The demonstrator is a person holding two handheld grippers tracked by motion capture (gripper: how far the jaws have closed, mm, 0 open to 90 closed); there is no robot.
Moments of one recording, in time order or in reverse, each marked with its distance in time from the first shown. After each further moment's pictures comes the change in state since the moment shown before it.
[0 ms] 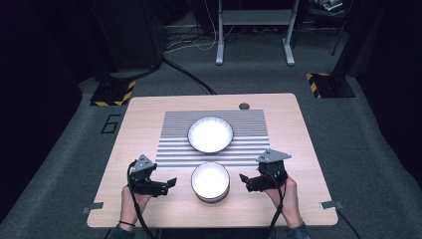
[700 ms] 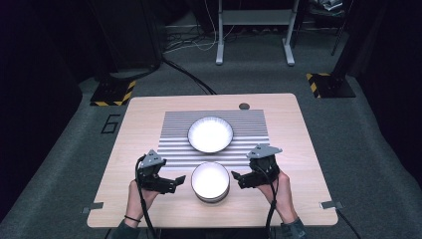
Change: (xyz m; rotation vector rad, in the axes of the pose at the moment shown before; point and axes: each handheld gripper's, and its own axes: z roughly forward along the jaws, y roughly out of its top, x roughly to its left) left arm -0.019 0.026 0.006 0.000 -0.065 0.059; right arm 0.014 0.026 0.004 0.006 0.035 -0.052
